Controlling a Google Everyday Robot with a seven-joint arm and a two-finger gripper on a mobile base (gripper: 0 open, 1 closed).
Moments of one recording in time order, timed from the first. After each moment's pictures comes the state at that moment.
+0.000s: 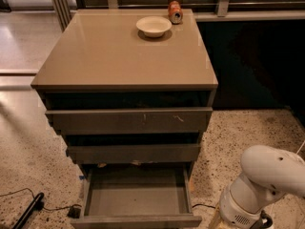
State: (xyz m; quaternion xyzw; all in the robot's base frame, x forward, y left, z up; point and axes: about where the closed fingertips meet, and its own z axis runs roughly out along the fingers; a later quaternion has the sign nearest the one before) arm 0.286 -0.175 0.583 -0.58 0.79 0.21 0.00
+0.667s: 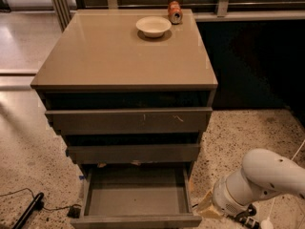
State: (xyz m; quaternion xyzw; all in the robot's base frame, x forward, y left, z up) arm 0.345 -0.160 0.553 -0.55 0.80 0.21 0.12
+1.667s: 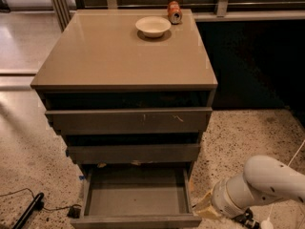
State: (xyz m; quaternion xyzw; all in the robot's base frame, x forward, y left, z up) arm 0.358 -0.157 0.533 -0.52 0.81 0.22 0.15
